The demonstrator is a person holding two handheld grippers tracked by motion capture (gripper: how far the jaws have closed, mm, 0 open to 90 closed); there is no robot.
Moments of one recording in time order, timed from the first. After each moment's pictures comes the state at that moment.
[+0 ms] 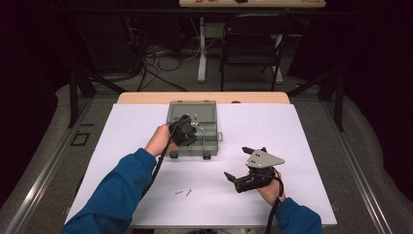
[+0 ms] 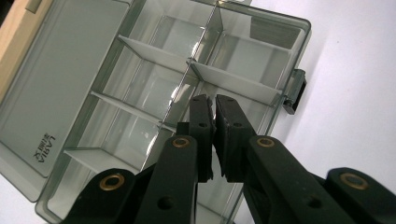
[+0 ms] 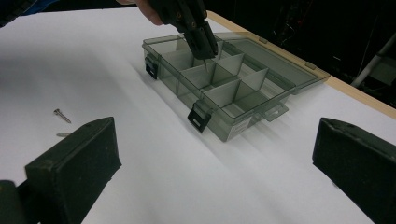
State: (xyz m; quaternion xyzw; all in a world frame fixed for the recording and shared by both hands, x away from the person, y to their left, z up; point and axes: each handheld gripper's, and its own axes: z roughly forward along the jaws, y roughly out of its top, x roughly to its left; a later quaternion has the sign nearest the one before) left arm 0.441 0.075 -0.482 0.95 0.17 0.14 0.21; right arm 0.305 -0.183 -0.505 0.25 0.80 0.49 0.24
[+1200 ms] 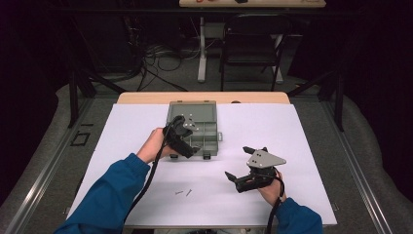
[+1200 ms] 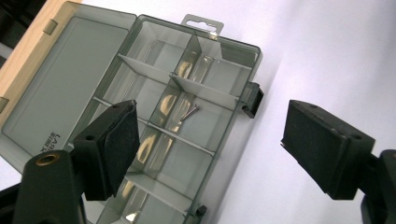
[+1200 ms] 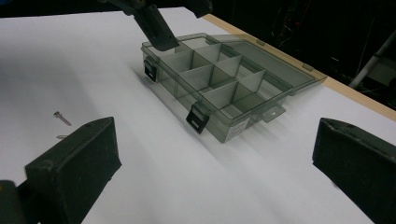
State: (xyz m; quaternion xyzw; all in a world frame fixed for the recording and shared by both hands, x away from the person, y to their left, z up) left arm 0.408 0.089 -0.454 0.94 0.17 0.15 0.26; right arm 0.304 -0.185 -0.503 0.25 0.79 0.50 0.24
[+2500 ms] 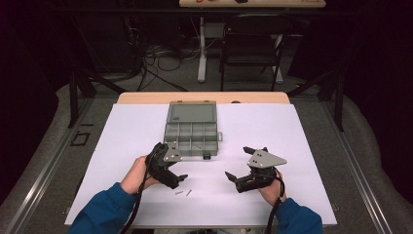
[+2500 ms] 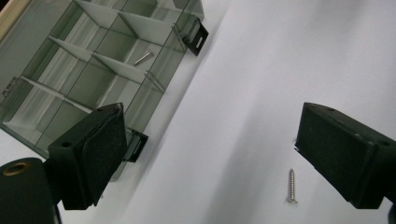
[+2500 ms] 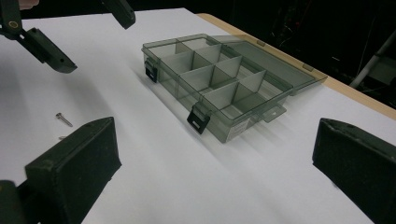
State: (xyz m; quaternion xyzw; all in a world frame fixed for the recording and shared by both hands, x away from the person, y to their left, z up) left arm 0.332 0.129 -0.484 0.93 0.17 0.17 0.28; right arm 0.304 -0.185 -0.503 0.25 0.79 0.50 0.24
